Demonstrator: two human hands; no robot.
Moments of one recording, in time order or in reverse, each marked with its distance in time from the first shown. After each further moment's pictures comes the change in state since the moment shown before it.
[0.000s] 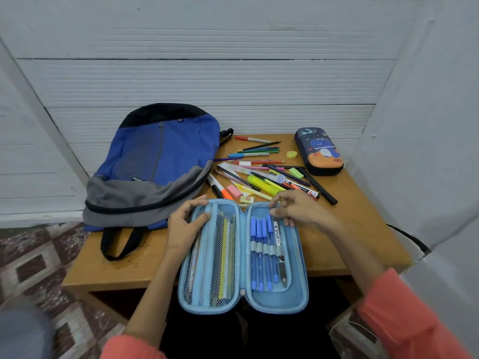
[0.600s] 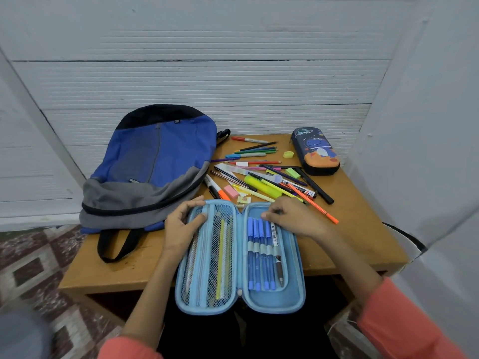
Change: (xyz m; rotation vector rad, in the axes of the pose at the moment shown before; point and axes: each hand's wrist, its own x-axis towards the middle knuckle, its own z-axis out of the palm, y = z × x) left_hand 0.000 0.003 0.001 0.028 0.012 0.010; right_hand -0.008 -0.001 0.015 -0.418 0.066 -0.121
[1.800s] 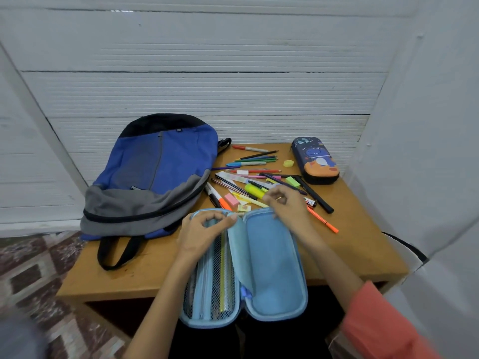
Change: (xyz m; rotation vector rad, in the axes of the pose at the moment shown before) left_hand -0.004 0.026 0.027 0.364 -0.071 -0.164; right_hand 0.025 -0.006 0.010 0.513 0.443 0.089
